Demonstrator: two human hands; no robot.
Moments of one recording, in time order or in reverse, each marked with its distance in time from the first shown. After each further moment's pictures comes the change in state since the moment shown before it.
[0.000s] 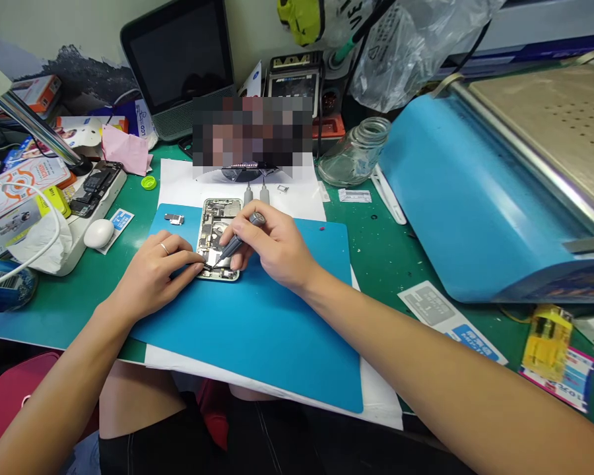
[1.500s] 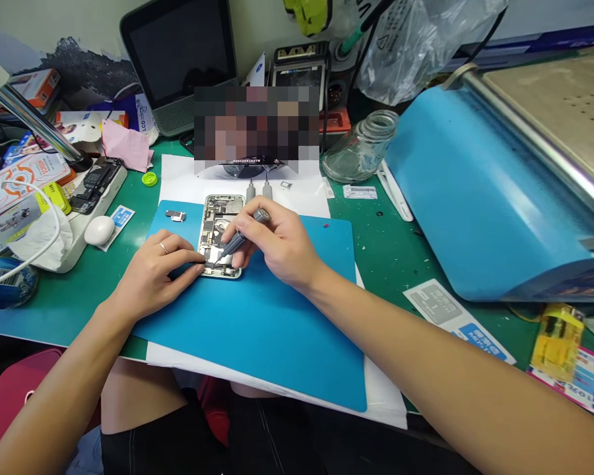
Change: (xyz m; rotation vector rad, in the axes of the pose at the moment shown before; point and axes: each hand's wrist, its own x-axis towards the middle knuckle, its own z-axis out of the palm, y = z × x) left_hand -0.004 0.001 0.001 -0.095 0.024 -0.016; right_hand -0.001 0.000 -0.001 0.015 -0.004 -0.016
